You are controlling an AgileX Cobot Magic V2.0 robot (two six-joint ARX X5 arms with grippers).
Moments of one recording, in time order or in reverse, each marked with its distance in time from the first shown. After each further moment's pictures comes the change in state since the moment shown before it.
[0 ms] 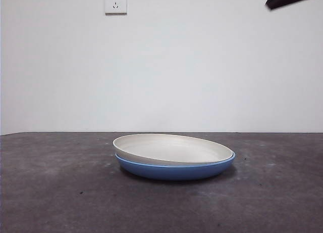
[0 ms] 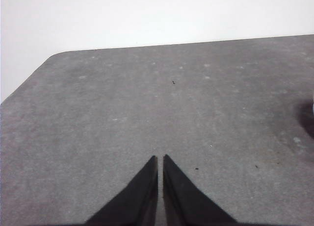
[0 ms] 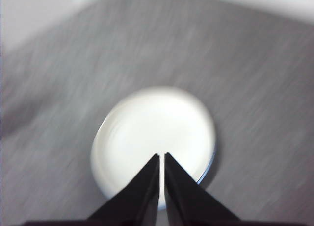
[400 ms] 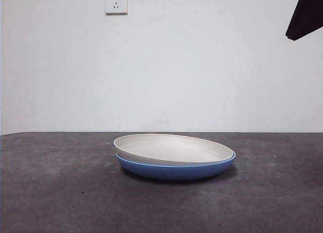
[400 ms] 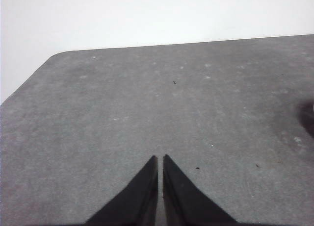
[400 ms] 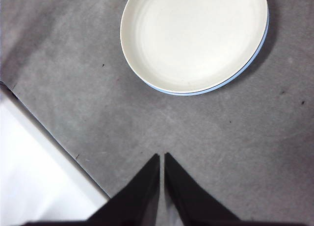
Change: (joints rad) left arm 0.000 0.000 0.000 0.000 0.000 0.000; right arm 0.082 0.158 0.138 -0.496 -0.004 0.034
